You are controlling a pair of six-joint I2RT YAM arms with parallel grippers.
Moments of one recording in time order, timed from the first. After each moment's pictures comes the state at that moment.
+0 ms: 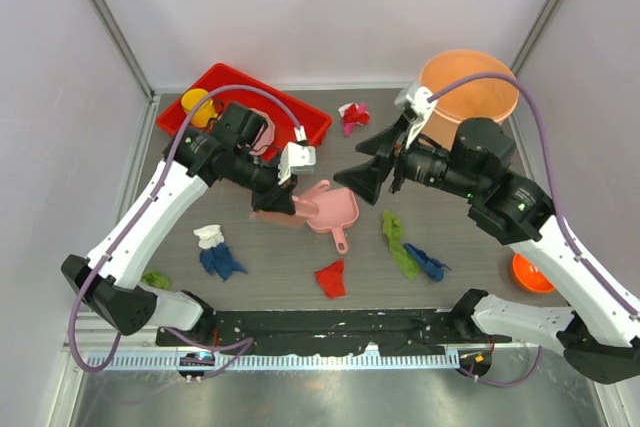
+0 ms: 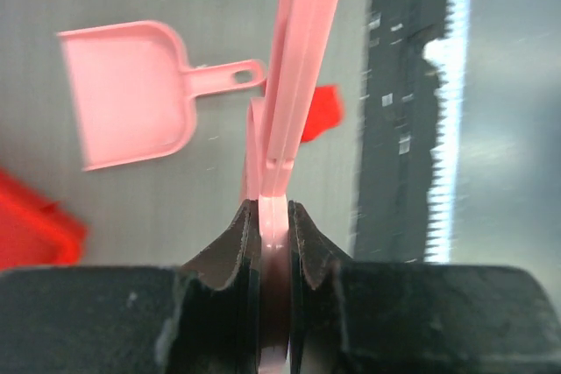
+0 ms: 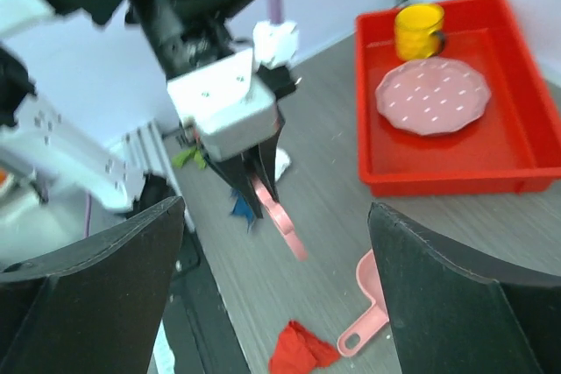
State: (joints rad) left arm -0.57 1.39 1.60 -1.26 0.65 0.74; right arm 0.76 1.03 1.39 -0.42 -0.29 0.24
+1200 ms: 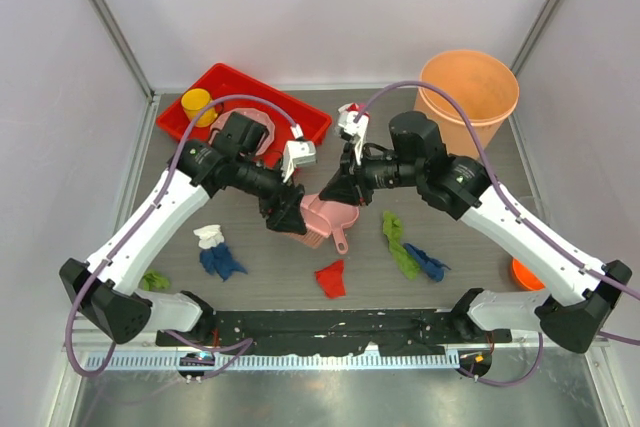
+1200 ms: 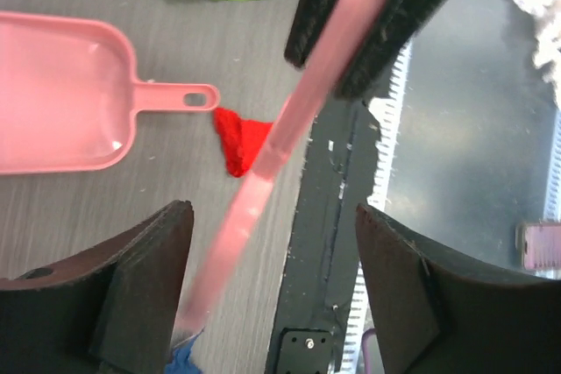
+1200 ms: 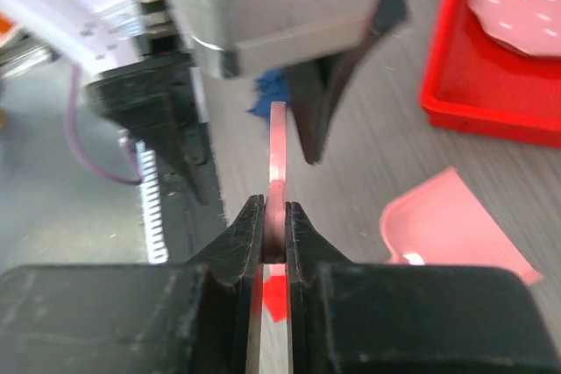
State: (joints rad) left arm -0.58 1.32 1.43 -1.11 0.83 0.40; right arm 0.76 1.23 1.33 -0.50 -0.64 0.01
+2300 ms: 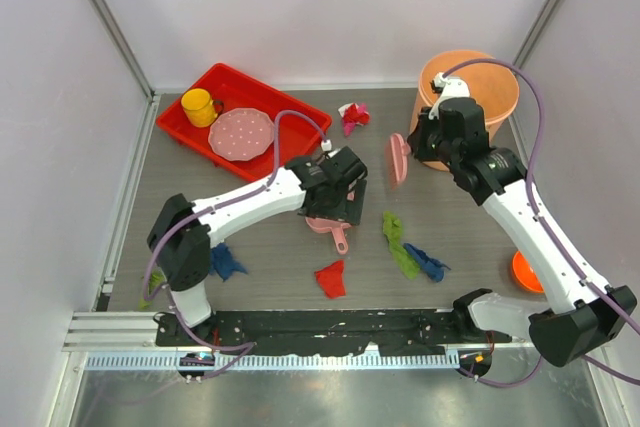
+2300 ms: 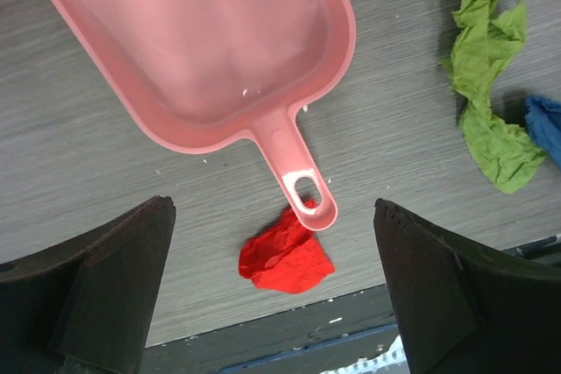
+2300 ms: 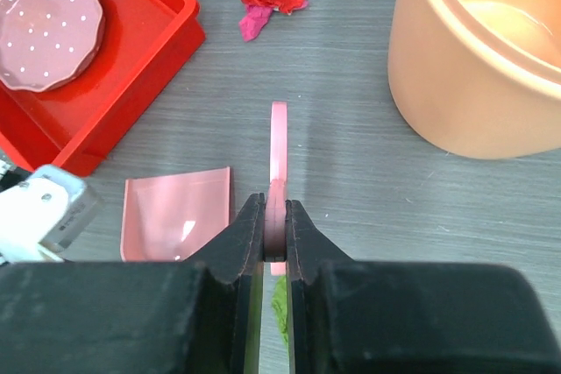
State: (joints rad) left arm -0.93 1.76 1.49 -0.87 -0.17 -0.66; right arm 0.40 1.18 1.29 -0.60 0.16 0.29
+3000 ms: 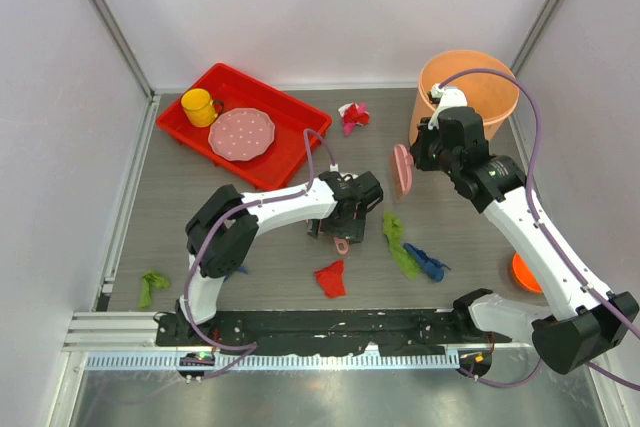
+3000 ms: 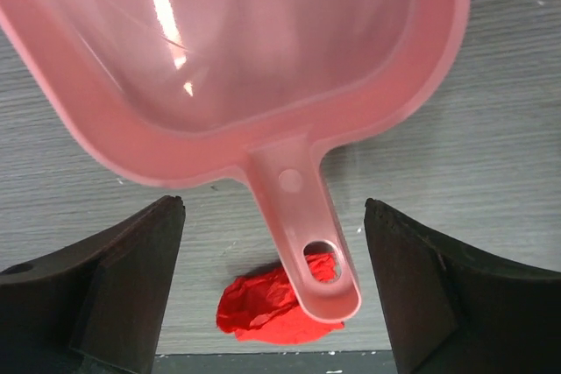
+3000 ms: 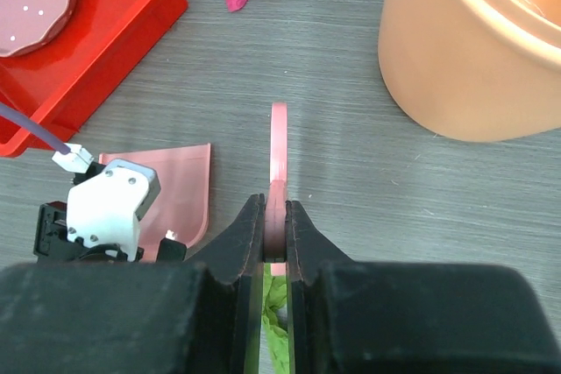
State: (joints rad) left arm -1.00 1.98 1.51 -0.91 -0.25 -0.83; right arm 0.40 1.14 1.21 -0.62 0.16 0.24
